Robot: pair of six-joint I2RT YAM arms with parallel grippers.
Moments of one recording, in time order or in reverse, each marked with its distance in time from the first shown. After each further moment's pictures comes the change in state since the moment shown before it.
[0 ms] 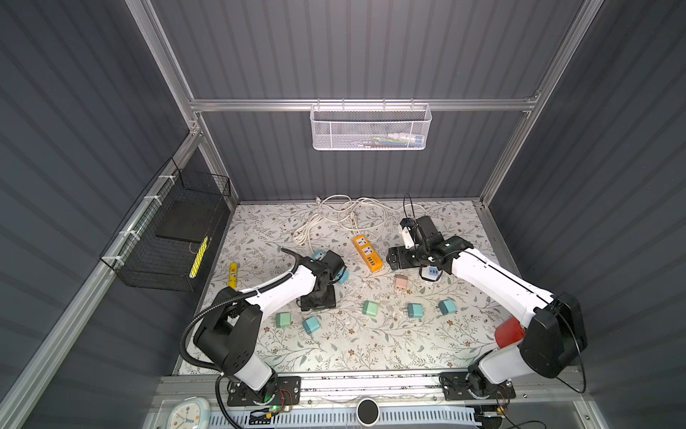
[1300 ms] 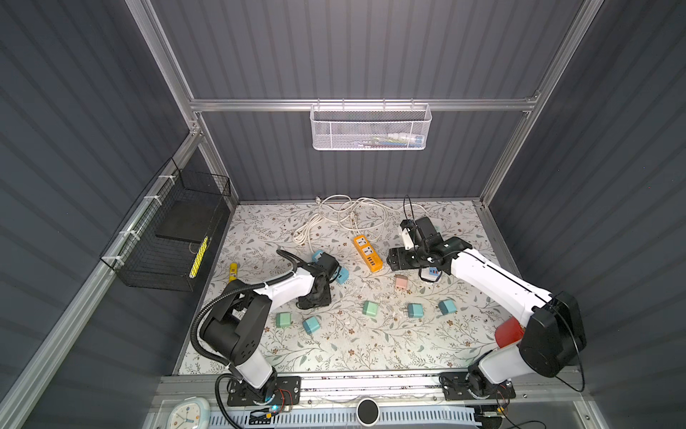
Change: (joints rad) left arm 0.059 0.050 -0.098 0.223 -0.066 0.019; right arm 0.000 0.006 -0.007 0.006 -0.013 0.020
